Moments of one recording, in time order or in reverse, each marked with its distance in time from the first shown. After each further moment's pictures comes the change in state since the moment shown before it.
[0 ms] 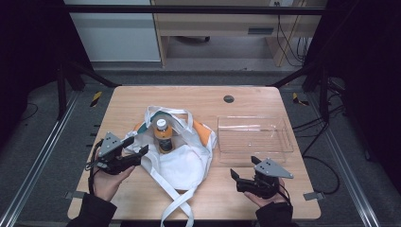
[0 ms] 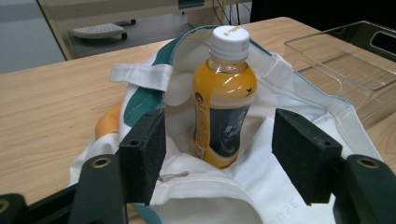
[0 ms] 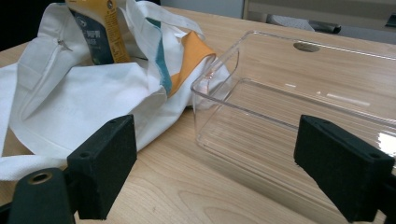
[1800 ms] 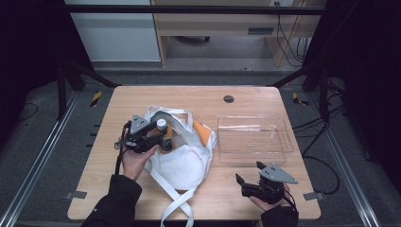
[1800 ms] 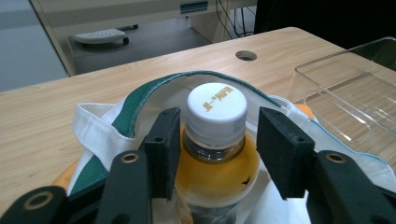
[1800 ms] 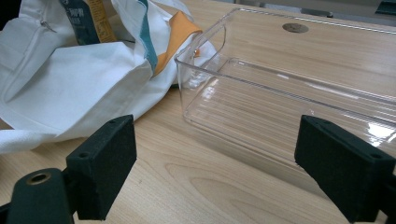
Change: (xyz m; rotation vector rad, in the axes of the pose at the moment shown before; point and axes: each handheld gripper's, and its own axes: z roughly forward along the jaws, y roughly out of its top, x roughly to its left) left arm -0.017 0.032 0.076 0.000 0.029 -0.002; right arm -0.008 -0.018 -0.008 0.029 -0.029 0.015
